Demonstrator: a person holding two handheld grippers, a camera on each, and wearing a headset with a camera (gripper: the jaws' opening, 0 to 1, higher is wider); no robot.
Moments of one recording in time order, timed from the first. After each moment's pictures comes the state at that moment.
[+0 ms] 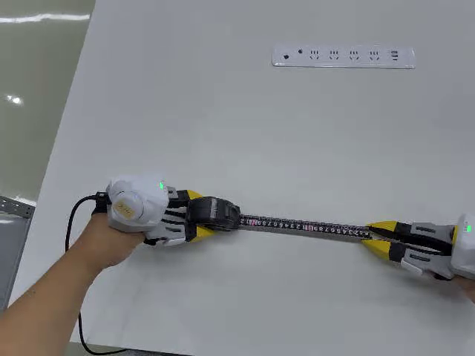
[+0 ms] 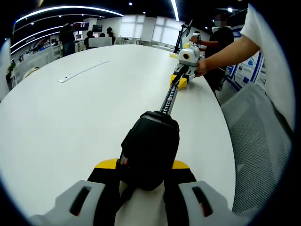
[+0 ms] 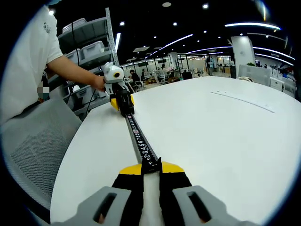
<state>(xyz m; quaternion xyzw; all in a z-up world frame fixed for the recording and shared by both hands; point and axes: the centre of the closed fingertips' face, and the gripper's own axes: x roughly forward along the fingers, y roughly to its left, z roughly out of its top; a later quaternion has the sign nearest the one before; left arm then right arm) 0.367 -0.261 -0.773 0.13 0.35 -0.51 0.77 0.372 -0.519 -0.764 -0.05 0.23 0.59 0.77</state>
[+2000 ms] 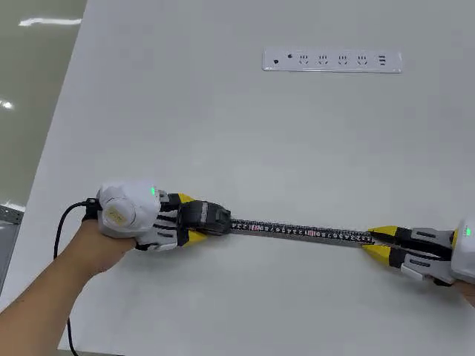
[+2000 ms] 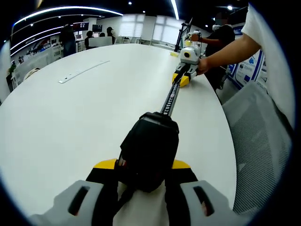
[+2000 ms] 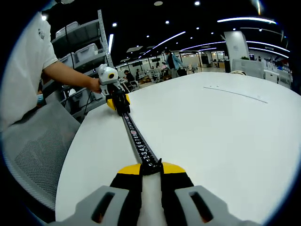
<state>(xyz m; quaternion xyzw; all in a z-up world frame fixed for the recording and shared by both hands) 0.367 -0.264 -0.772 0.14 0.35 -0.51 0.77 0.372 -0.537 -0.767 -0.04 0.25 0.57 0.78</state>
